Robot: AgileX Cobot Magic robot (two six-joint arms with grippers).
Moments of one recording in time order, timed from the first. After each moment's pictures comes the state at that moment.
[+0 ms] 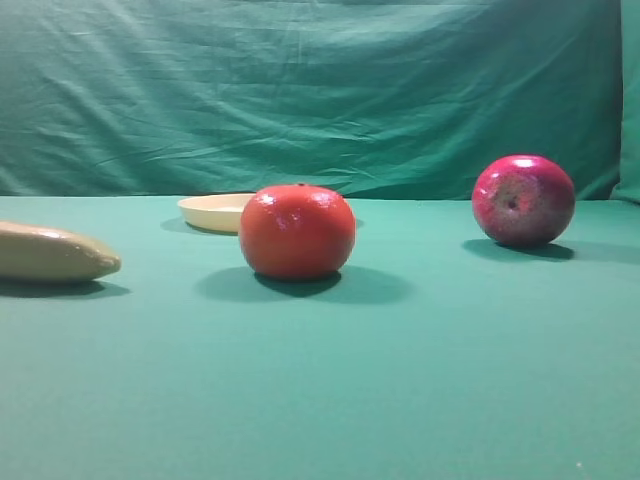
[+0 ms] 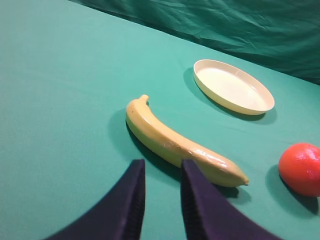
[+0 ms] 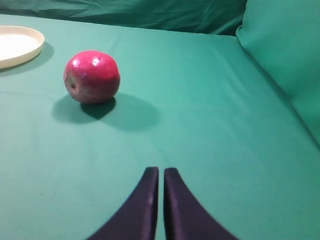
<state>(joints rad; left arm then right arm) 0.02 -0.02 0.02 -0.34 0.33 0.16 -0.01 -0.01 0.02 0.16 0.37 -0.17</state>
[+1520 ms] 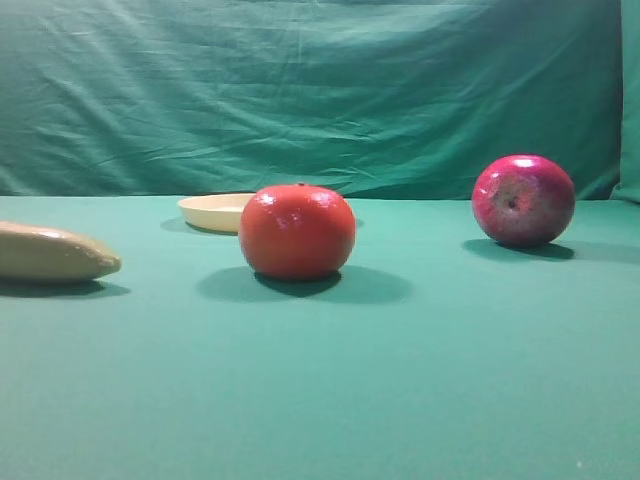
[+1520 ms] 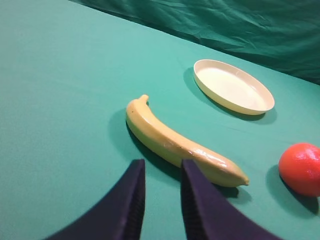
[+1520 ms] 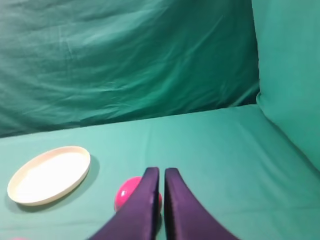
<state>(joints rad) 0.02 -0.02 0.02 -0.34 0.33 0.16 -0.01 0.82 -0.68 0.51 0.57 -0.40</state>
